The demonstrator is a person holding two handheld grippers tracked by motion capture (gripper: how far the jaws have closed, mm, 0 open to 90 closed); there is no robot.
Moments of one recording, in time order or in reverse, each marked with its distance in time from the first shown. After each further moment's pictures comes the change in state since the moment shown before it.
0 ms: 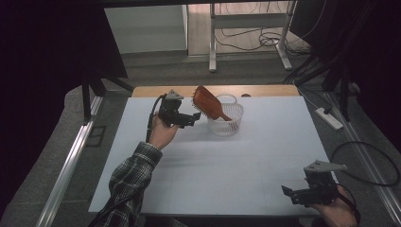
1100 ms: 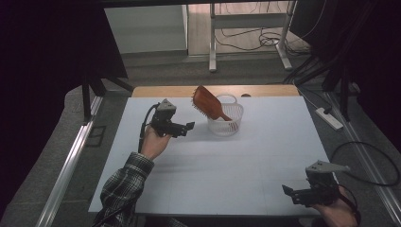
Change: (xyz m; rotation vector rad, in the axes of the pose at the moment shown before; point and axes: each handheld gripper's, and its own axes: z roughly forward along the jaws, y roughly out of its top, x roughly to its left) left arm 0.002 -0.034 -0.015 0.007 -0.013 0.010; right arm 0.000 -0.001 -0.003 -0.027 -0.005 0.004
